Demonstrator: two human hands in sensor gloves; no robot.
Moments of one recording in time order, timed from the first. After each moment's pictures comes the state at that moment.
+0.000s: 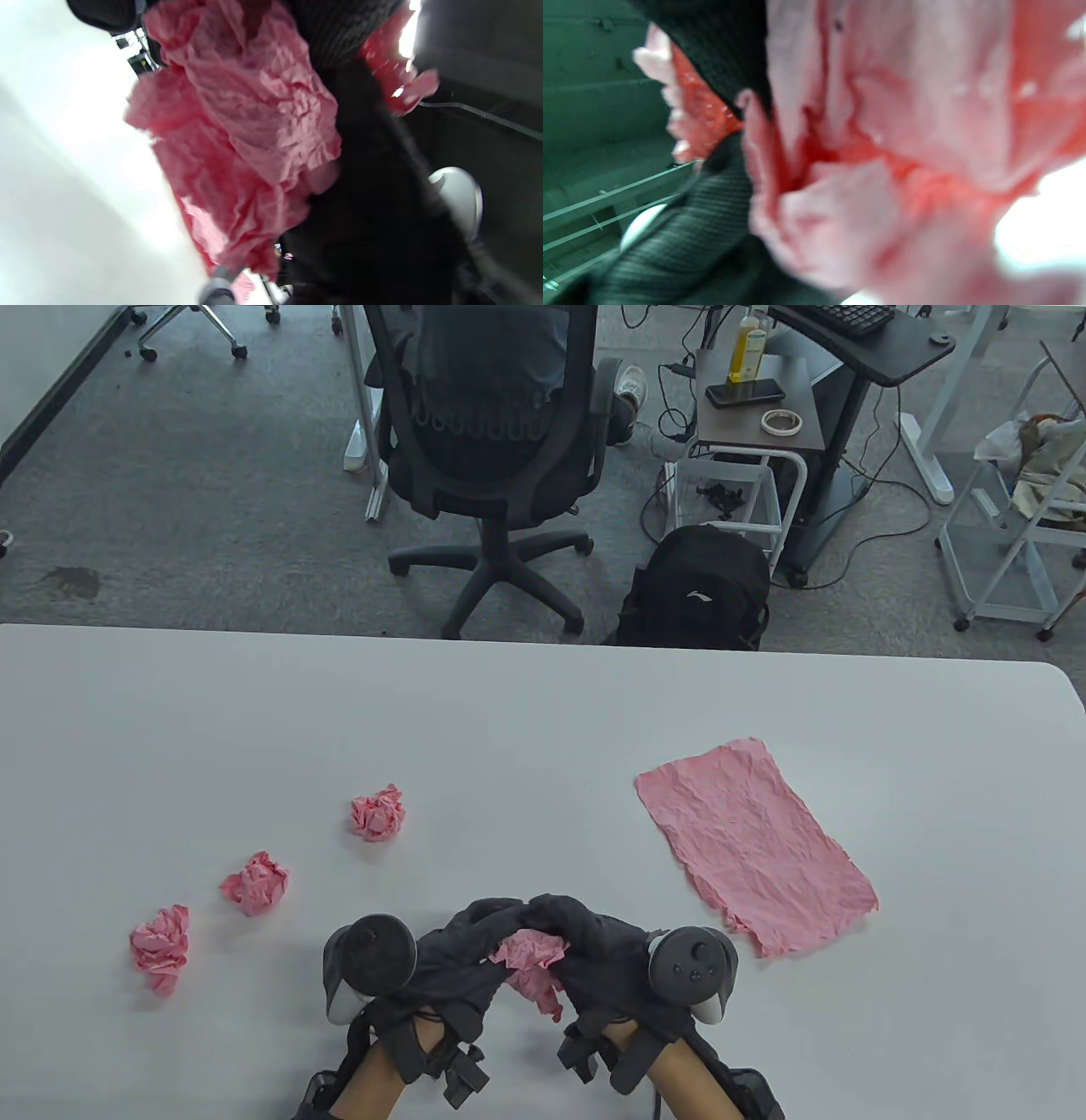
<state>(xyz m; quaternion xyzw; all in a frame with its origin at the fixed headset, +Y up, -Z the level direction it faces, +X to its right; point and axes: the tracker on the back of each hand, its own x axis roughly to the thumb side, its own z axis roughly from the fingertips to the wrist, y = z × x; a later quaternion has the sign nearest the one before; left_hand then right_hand) -0.143 -0.742 -0.271 -0.03 -0.26 0.54 0.80 0.091 -0.721 -0.275 0.27 -0.12 0.81 0.50</state>
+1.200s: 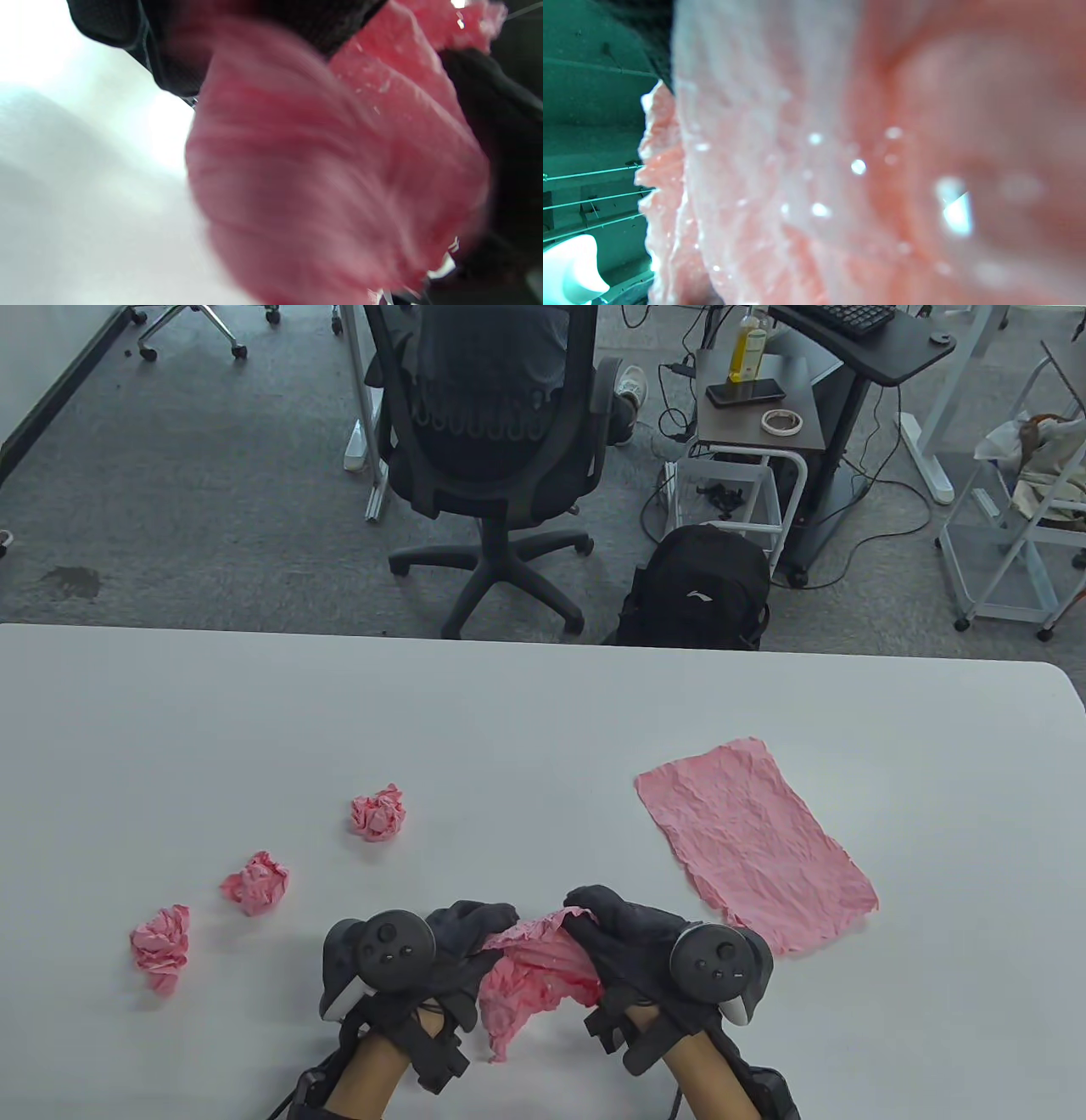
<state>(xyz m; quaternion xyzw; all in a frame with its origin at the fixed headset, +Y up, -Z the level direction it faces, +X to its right) -0.158 -0.739 -0.278 -0.02 -0.19 0.37 0.91 0.122 -0.711 -0.282 0.21 -0.17 0.85 0.46</state>
